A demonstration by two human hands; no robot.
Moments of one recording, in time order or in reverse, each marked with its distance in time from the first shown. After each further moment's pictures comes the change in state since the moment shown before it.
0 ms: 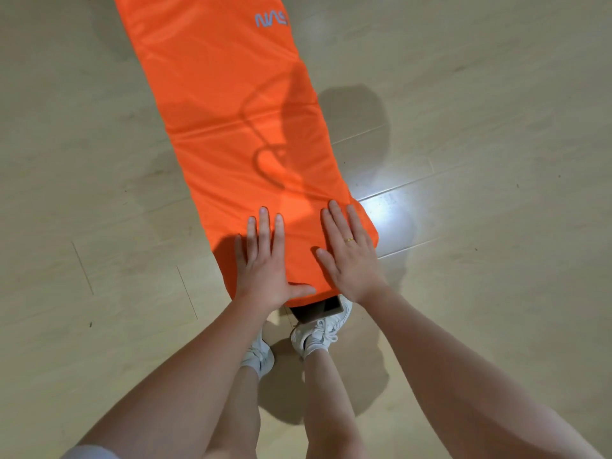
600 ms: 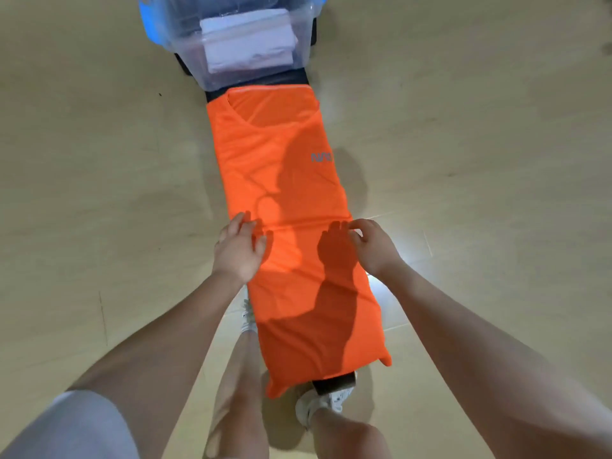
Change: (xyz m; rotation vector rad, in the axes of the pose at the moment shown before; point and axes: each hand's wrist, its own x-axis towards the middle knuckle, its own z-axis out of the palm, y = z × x) left_hand 0.079 -0.086 -0.172 -0.359 0.222 -0.152; right_hand 0.143 -0.083 -0.125 0.244 -0.063 0.306
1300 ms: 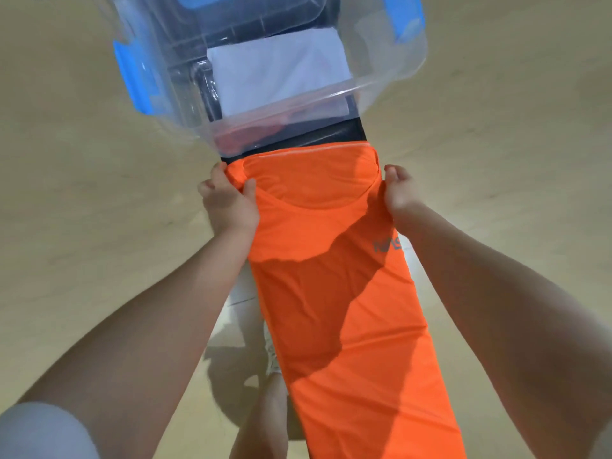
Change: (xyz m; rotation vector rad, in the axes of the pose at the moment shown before) left_hand 0.286 -0.014 -0.072 -0.433 0.296 -0.318; right_hand 0.293 -0.096 0.001 0.293 0.273 0.338
